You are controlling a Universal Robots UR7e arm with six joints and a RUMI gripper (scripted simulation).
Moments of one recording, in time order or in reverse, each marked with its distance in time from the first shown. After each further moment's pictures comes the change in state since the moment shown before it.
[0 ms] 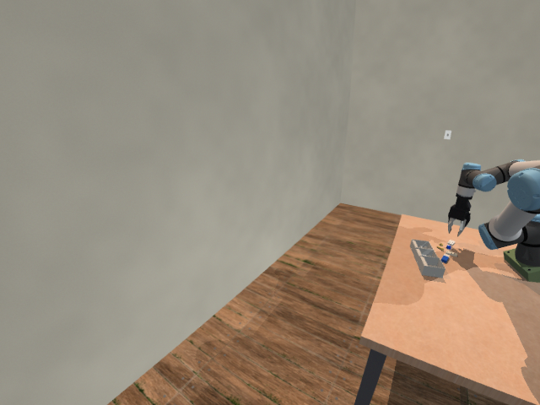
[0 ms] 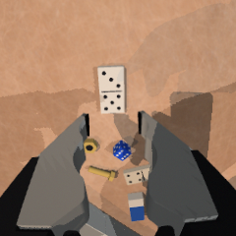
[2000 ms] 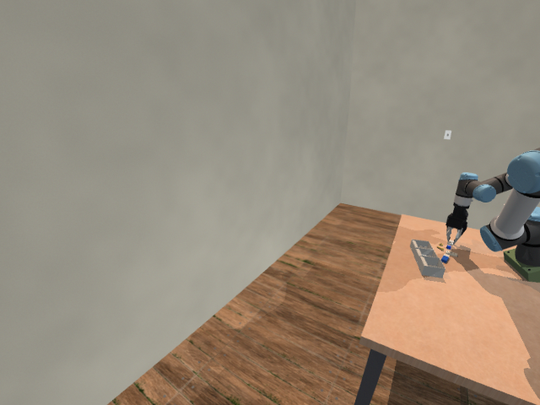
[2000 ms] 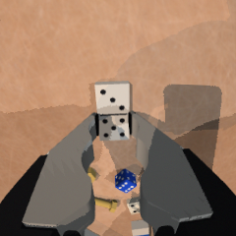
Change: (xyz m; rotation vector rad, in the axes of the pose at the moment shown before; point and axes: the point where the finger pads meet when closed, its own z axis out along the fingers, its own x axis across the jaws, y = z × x) arm -0.001 -0.001 0.048 0.002 0.002 0.000
